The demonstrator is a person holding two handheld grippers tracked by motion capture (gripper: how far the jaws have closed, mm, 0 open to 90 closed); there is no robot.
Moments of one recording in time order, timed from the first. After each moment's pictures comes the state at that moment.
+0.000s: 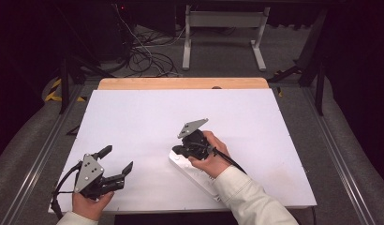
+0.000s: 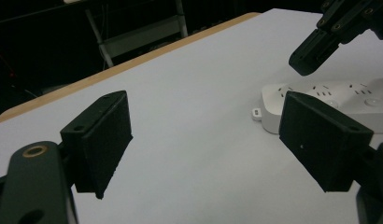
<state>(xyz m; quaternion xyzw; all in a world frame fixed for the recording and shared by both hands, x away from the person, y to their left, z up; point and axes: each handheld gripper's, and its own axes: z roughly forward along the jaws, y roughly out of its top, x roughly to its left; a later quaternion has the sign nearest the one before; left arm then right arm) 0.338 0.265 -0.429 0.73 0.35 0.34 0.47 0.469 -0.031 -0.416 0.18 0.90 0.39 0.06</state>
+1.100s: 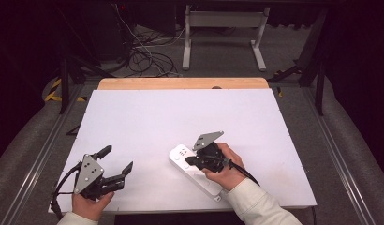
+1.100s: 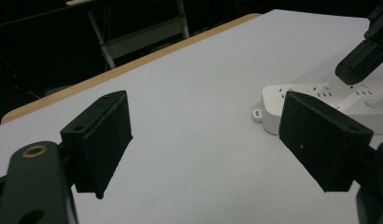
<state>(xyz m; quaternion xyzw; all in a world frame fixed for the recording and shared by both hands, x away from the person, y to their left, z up) 0.336 0.264 -0.429 0.73 0.35 0.34 0.47 0.442 -0.069 -0.431 0.19 0.91 0.38 0.06</state>
